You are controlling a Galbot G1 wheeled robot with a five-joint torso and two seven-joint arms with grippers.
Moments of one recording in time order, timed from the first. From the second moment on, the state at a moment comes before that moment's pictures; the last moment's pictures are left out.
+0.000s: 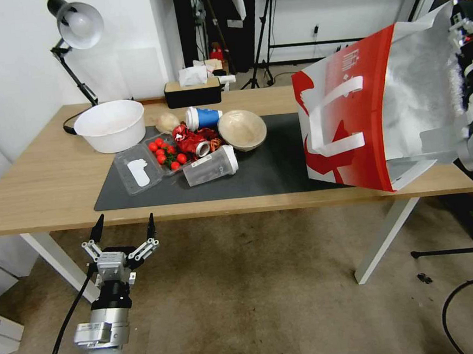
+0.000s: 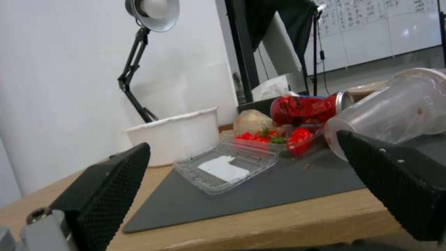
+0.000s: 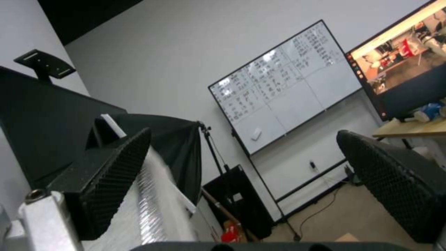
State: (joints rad) left arm 1.70 -1.45 -0.66 -2.12 -0.02 -0.35 0.01; right arm -0.70 0.79 0.59 1.79 1.25 0.05 0.33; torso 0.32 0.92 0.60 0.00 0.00
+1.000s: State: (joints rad) left arm 1.70 -1.45 -0.65 -2.12 -0.02 -0.36 0.01; right arm -0.92 0.85 0.70 1.97 1.15 0.08 0.18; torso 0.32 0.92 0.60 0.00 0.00
